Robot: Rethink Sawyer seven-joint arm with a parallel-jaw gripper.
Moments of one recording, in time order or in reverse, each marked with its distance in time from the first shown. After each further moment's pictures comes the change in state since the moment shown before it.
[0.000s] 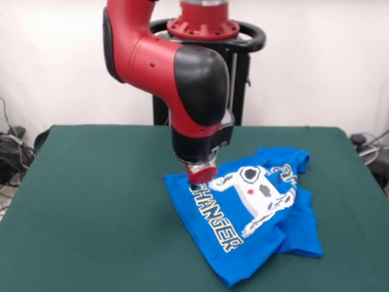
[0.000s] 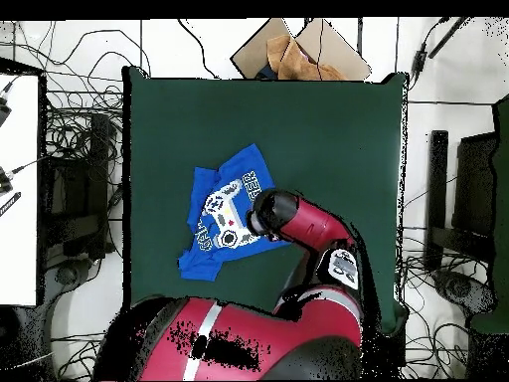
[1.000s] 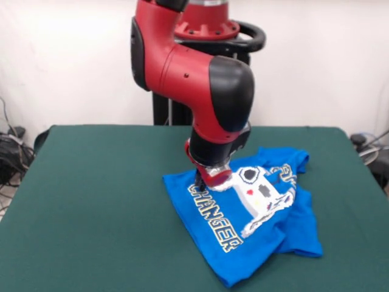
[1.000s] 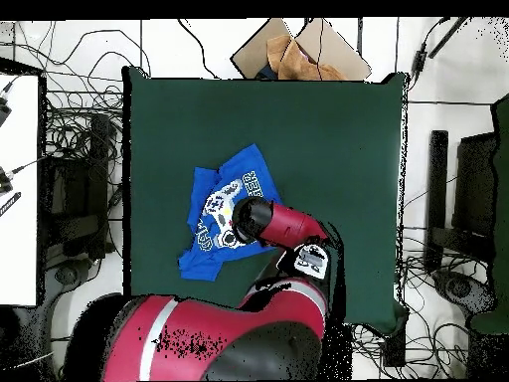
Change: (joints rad) arm 0.101 0.055 -0.056 -0.016 -0.058 -0.058 0.000
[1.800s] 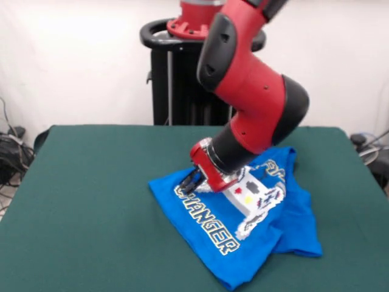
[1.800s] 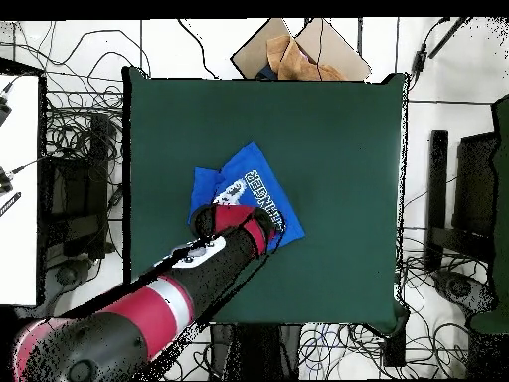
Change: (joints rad) arm 0.404 0.306 -0.419 -0.175 0.056 -0.052 0.068
